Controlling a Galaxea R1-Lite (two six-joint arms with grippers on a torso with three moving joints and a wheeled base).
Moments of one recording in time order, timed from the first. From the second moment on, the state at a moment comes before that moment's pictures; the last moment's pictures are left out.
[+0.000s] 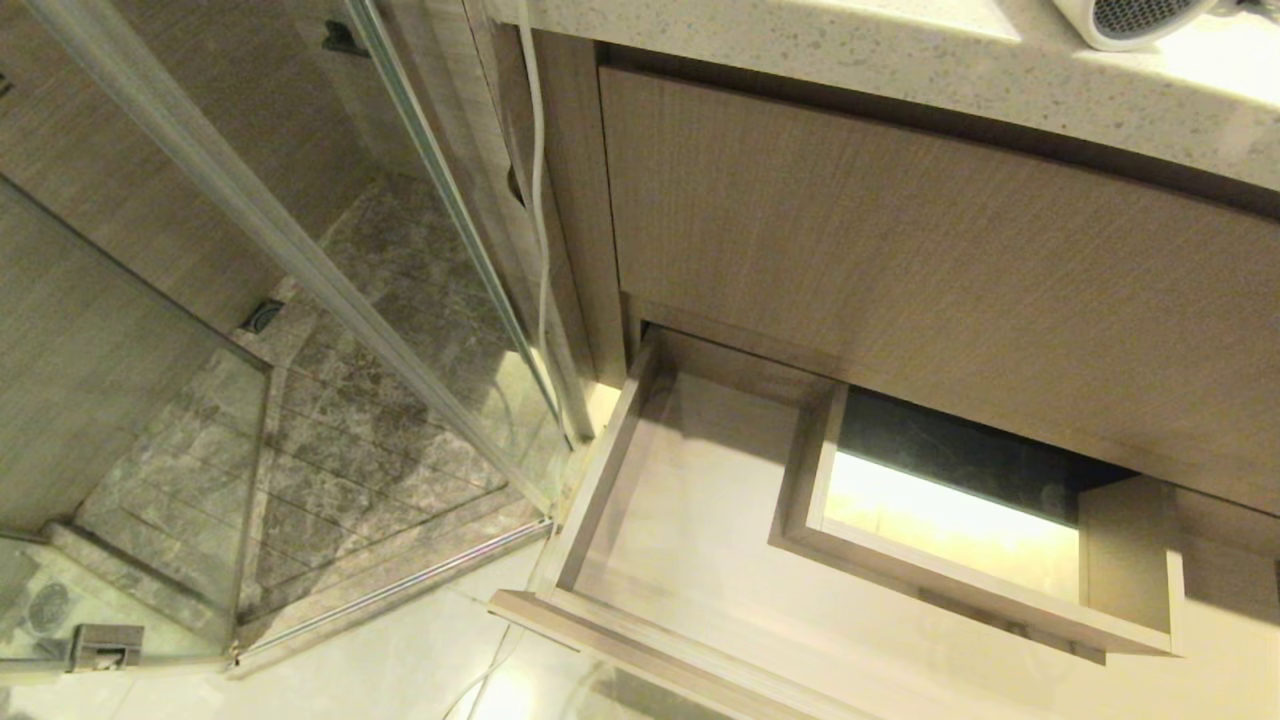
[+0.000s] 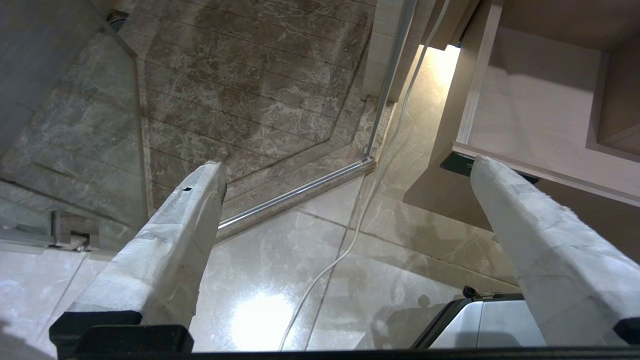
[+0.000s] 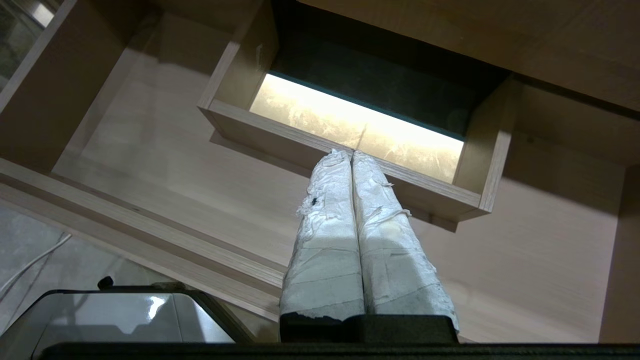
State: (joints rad) left arm 0.00 0.00 0.00 0.00 0.00 0.00; right arm 0.00 0.00 0.00 0.00 -0.01 -0.04
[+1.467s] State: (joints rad) left arm 0.00 0.00 0.00 0.00 0.00 0.00; right arm -0.01 0.00 0.00 0.00 -0.01 -0.04
